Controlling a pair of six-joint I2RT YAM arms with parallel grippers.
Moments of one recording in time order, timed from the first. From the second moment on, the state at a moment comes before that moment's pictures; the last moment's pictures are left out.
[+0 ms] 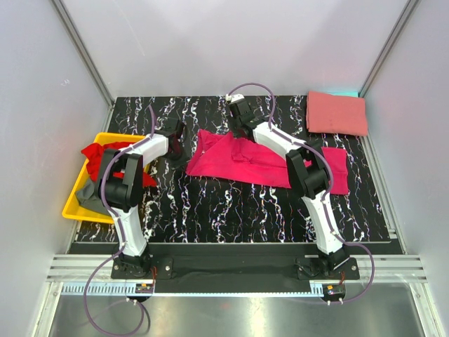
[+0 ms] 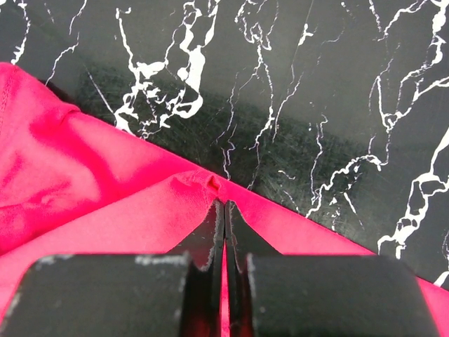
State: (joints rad) left arm -0.24 1.93 1.30 -0.61 -0.03 -0.67; right arm 0.55 2.33 1.93 -0.32 0.22 0.13
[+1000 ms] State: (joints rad) left arm -0.29 1.81 1.38 -0.63 -0.03 -0.66; right arm 0.55 2.34 1.99 -0.44 -0.19 0.11
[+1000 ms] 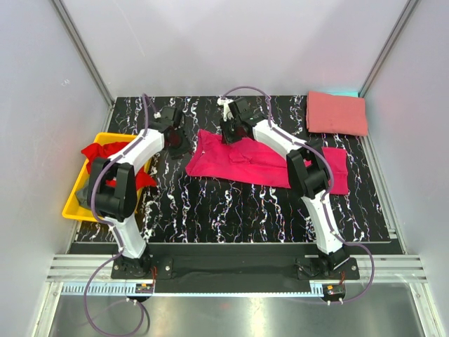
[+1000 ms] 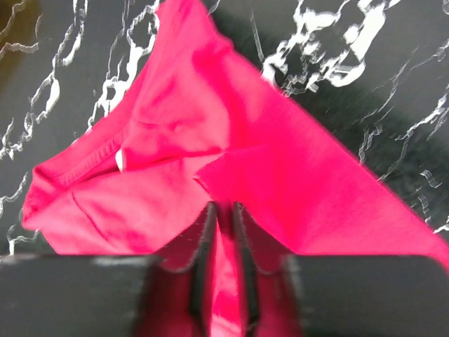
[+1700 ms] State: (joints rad) left arm -0.27 2.02 1.52 -0.37 0.37 -0.75; right arm 0.56 2.08 1.68 -0.43 -0.01 0.16
